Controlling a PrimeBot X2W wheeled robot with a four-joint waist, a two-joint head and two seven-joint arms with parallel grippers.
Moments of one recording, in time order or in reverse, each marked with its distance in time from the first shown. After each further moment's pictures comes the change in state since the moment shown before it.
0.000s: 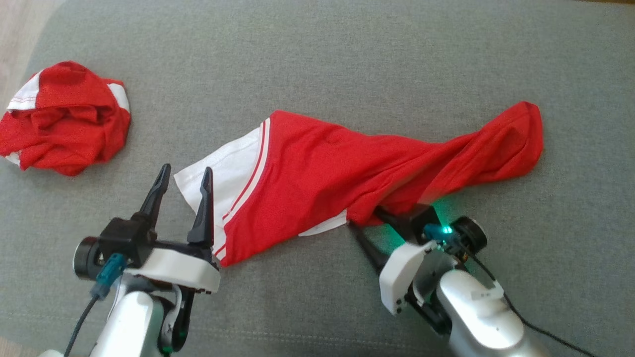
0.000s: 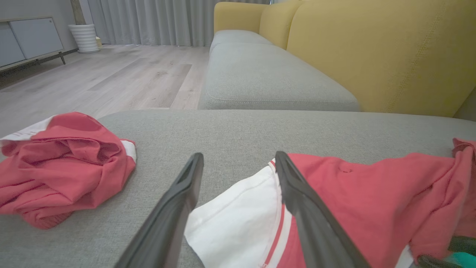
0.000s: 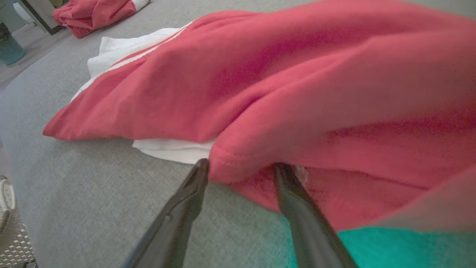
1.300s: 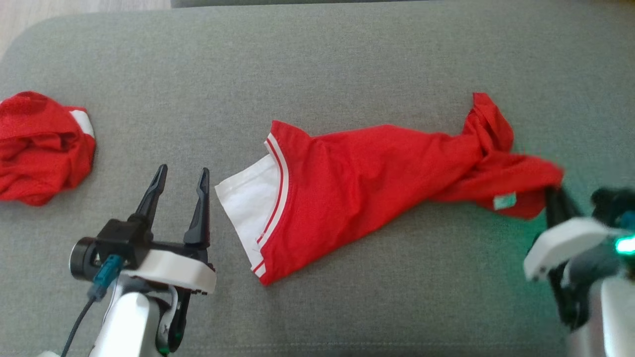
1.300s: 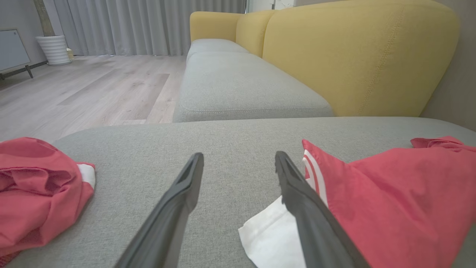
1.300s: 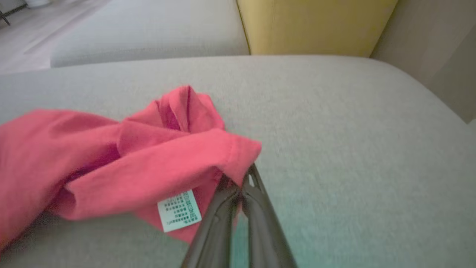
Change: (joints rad) left arm 0.009 -0.043 0.069 0.014 0.067 -0.061 0.000; right arm 0.191 0.011 -0.749 -0.382 -0.163 0.000 0.173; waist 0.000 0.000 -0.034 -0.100
